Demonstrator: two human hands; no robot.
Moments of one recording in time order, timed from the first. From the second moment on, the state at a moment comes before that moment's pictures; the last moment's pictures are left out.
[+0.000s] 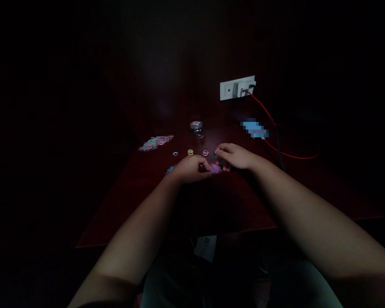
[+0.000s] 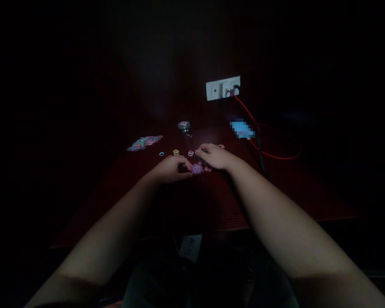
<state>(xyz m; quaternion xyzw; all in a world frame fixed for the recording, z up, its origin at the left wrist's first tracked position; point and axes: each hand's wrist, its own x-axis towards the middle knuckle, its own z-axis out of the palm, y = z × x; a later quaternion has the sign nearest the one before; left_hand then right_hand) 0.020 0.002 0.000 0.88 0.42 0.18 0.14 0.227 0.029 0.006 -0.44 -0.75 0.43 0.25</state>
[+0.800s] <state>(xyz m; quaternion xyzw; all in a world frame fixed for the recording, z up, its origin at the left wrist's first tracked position) 0.027 0.004 -0.006 0.87 0.42 0.20 0.14 0.228 0.035 -0.009 -0.40 -0.77 0.43 0.25</state>
